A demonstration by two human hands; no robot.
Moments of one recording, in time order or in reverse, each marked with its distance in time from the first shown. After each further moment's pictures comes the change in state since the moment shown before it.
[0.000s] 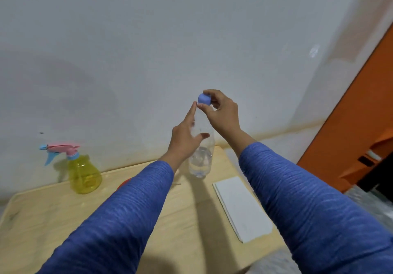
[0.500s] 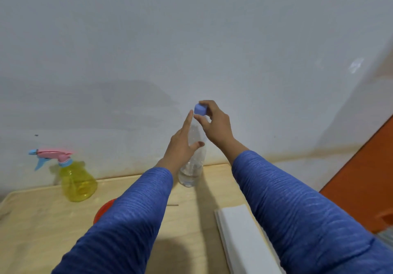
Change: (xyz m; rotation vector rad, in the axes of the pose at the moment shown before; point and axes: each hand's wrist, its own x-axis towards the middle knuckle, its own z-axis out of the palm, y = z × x) left_hand 0.062 -0.031 0.018 0.173 0.005 -0.118; right_hand 0.063 0.064 0.043 0.026 -0.245 -0.049
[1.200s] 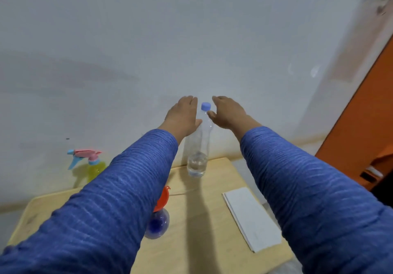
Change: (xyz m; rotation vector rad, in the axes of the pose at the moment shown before) left_hand -0.041 0.054 -0.125 0.677 -0.003 0.363; right_hand -0.035 -0.123 -0.027 -0.899 -0.203 0.120
